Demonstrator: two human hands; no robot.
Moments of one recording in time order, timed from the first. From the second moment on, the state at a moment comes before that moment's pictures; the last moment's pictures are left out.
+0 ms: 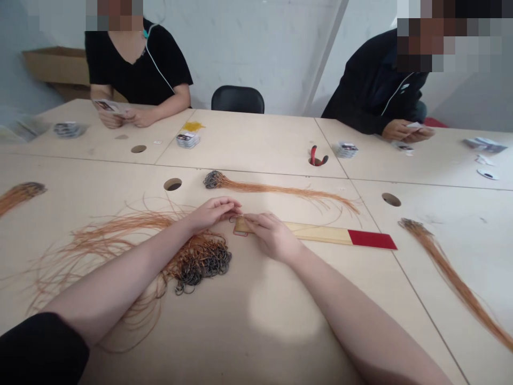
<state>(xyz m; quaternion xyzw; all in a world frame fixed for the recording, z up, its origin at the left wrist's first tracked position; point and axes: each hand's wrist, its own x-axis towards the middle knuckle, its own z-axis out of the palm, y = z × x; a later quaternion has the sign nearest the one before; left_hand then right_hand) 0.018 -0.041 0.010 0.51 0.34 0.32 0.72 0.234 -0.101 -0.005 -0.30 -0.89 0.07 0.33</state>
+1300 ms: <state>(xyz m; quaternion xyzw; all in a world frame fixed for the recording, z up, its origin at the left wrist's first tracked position) 0.009 -0.046 0.012 0.87 0.33 0.35 0.02 0.233 -0.095 -0.014 -0.35 -0.87 0.01 0.34</state>
